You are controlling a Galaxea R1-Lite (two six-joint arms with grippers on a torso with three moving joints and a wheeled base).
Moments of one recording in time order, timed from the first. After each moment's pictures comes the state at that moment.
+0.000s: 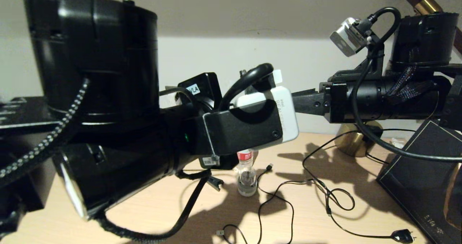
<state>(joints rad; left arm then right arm) -0.98 1.54 -1.16 -0.23 0.40 1.10 0.47 1.63 -1.23 -0.24 0.80 0.17</state>
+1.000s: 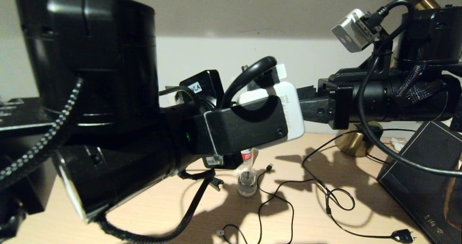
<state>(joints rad) -0.99 1.54 -1.16 -0.26 0.39 1.09 0.52 1.60 -1.22 -0.24 0.80 0.10</state>
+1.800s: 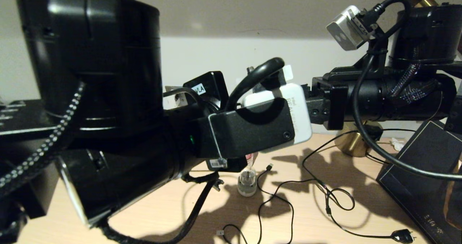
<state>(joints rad) -1.00 1.54 -1.16 -0.26 0.39 1.09 0.55 1.61 -1.23 -0.26 0.80 0.10</state>
